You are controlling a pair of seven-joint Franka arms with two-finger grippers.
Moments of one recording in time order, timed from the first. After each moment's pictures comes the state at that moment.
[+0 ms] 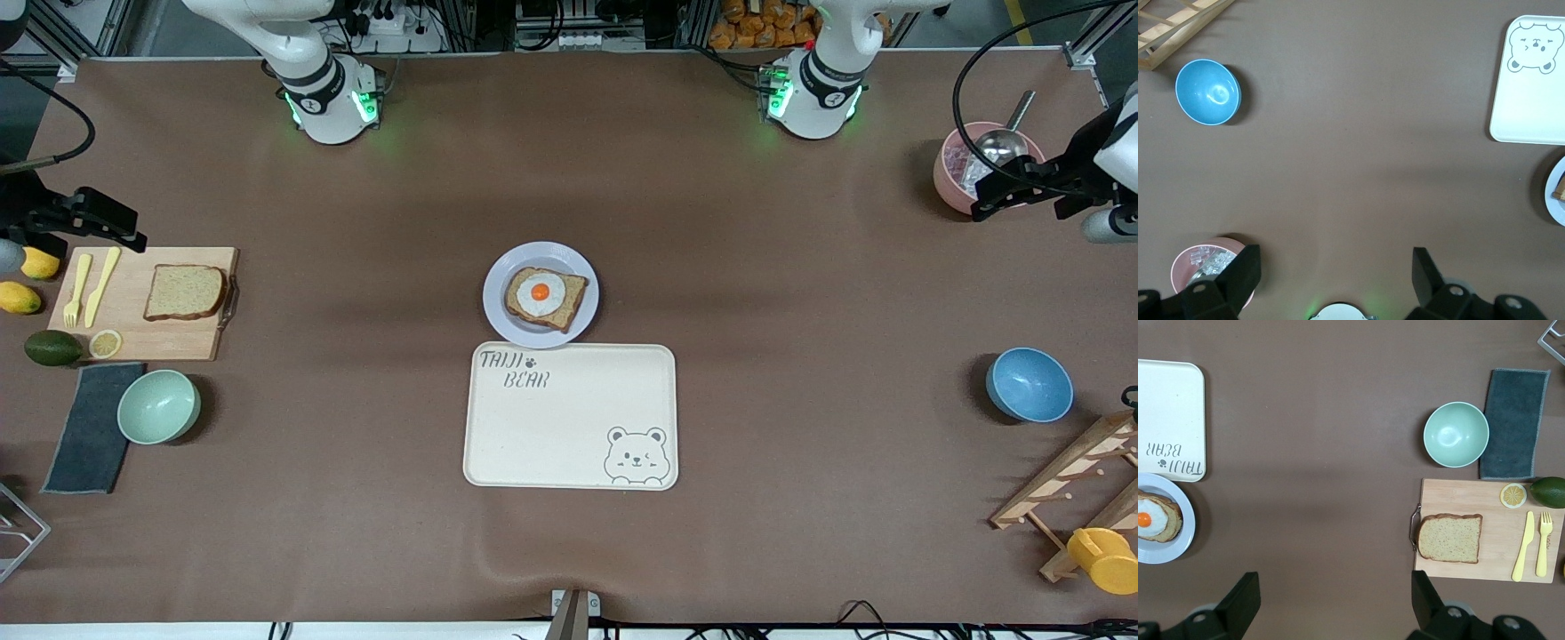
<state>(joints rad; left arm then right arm) 0.00 0.03 -0.06 -1.47 0.00 1.41 -0.08 -0.01 0.04 -0.01 -1.50 0.02 1.51 -0.08</state>
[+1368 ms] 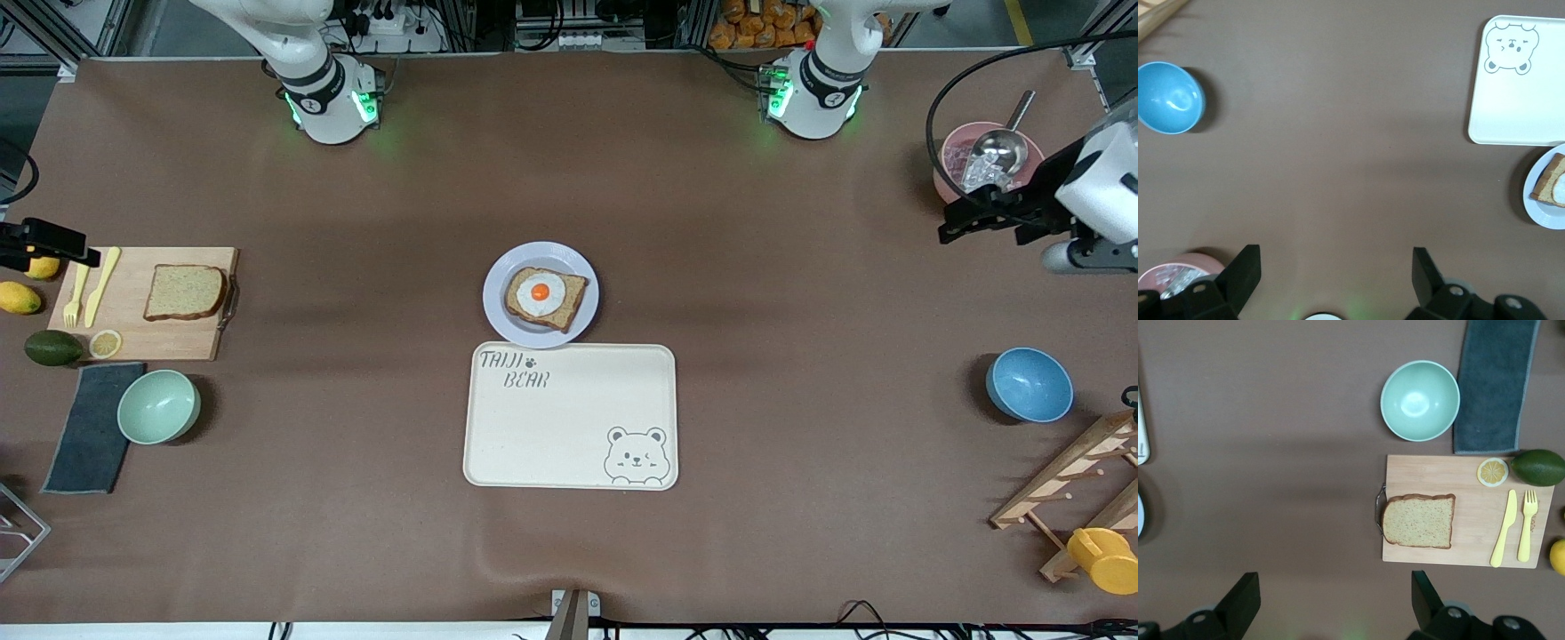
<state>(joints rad) -0.01 0.07 -0.07 -1.51 -0.07 1.49 -0.08 -0.22 0.12 -0.02 -1.57 0.04 1.54 -0.25</state>
